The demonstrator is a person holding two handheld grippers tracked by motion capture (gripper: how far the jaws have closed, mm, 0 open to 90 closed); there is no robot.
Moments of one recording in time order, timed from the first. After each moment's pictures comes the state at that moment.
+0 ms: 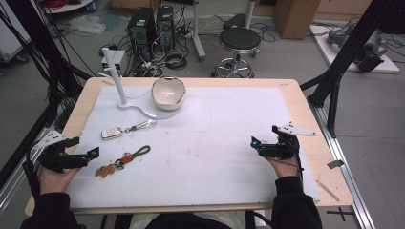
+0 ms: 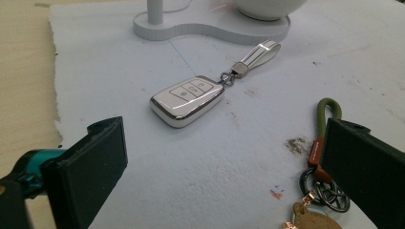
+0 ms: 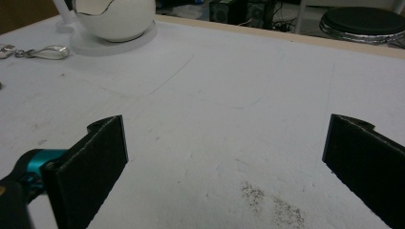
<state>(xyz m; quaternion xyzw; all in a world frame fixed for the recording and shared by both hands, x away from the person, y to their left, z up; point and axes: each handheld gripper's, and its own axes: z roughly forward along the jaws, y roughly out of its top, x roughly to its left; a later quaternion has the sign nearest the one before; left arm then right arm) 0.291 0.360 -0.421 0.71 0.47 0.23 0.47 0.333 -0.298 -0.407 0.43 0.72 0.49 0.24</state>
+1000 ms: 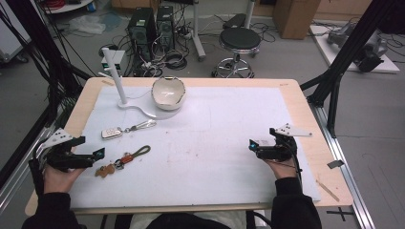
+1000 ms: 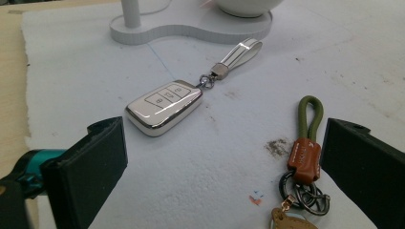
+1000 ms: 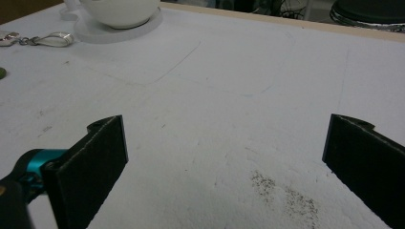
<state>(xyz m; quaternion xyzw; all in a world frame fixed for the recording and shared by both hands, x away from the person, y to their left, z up) 0.292 0.344 -0.416 0.73 0.45 0.22 0.47 0.333 -0.295 -0.415 0.43 0.73 0.48 0.22</state>
